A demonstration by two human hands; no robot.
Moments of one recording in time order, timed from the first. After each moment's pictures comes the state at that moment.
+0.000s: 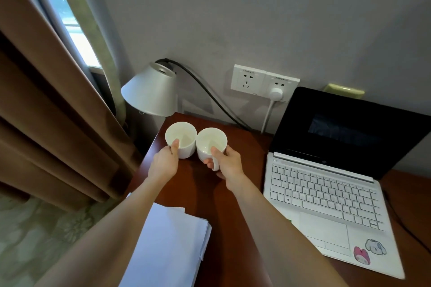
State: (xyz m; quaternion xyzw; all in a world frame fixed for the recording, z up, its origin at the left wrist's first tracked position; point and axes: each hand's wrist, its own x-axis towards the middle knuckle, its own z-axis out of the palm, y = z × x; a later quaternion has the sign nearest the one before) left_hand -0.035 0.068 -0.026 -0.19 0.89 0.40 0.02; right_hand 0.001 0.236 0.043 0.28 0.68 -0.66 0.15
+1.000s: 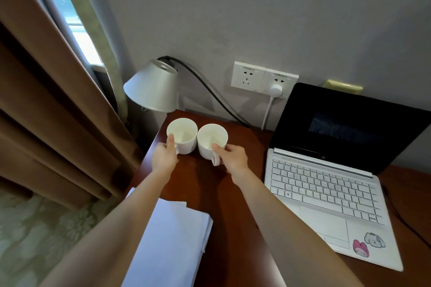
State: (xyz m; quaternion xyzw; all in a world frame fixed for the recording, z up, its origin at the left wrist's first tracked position) left_hand -0.024 0.077 0.004 -0.31 0.80 0.52 0.02; right_hand 0.005 0.244 0.043 0.26 0.74 -0.60 0.13
